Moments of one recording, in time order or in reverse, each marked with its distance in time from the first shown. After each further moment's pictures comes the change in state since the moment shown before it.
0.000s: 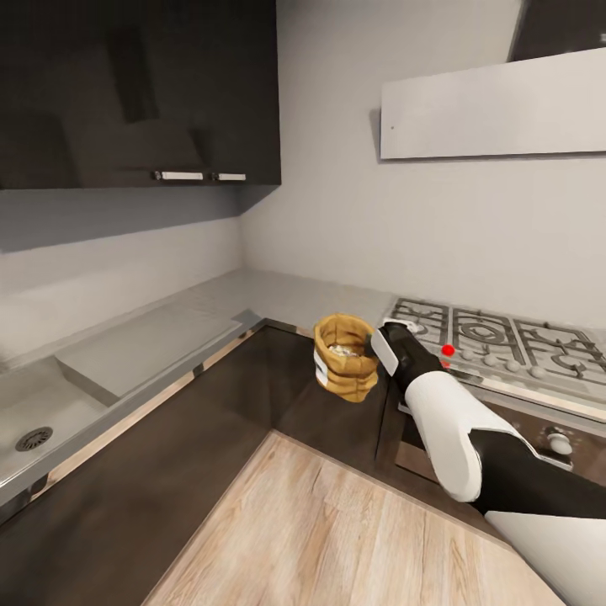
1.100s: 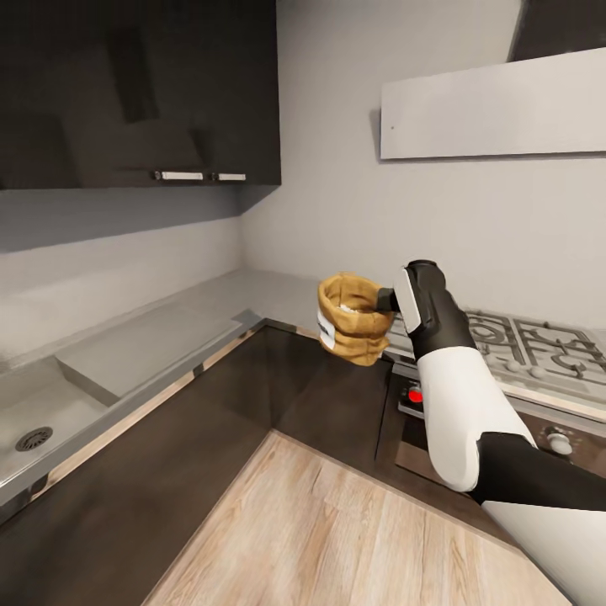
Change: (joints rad) left arm 0.000 -0.001 0.000 0.000 0.000 0.000 0.000; right arm -0.041 0.014 0.000 -0.466 -0.012 0.466 -0.002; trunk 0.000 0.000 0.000
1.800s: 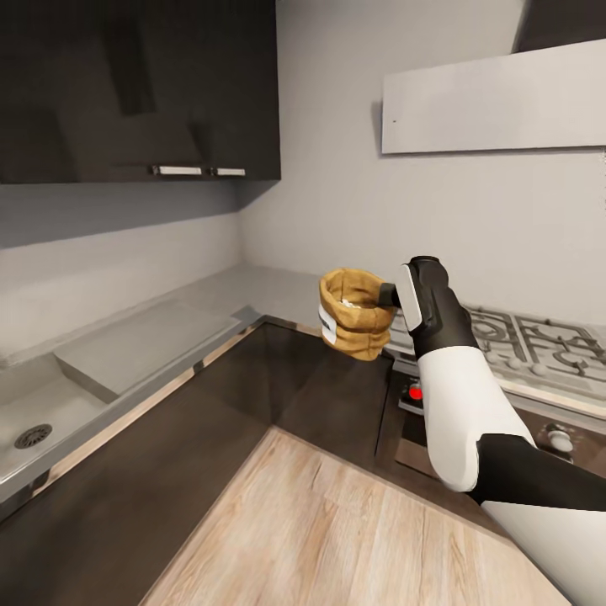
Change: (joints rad) left arm 0.000 0.000 0.000 0.000 0.000 0.000 0.000; right arm 0.000 0.003 0.003 -0.037 0.009 0.000 -0.002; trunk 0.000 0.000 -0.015
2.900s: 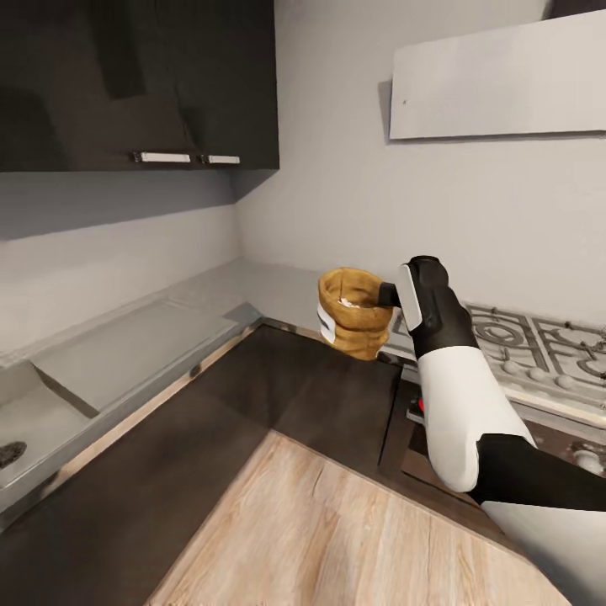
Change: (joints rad) left arm 0.000 -0.002 0.001 0.000 -0.001 -0.001 0.000; right arm 0.000 0.000 0.002 -0.001 -0.006 0.000 0.004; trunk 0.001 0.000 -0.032
